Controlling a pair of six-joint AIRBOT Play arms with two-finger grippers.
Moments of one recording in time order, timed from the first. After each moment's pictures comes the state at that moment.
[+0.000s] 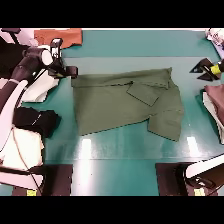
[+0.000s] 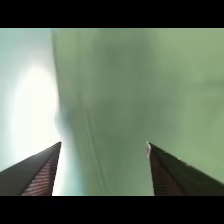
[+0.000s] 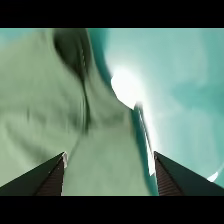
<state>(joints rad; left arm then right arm) -0.21 -1.50 1.47 1.50 -1.00 -1.75 -0.50 -1.73 1.76 -1.03 1.45 1.47</state>
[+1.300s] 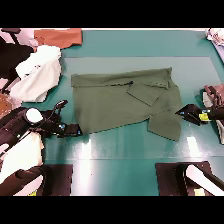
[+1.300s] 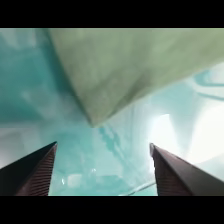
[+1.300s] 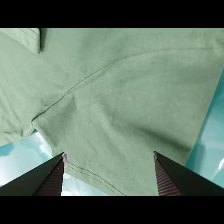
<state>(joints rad) -0.21 -0.96 0.56 1.04 -1.06 -1.51 -0.55 -1.04 0.71 -0.94 1.28 1.22</state>
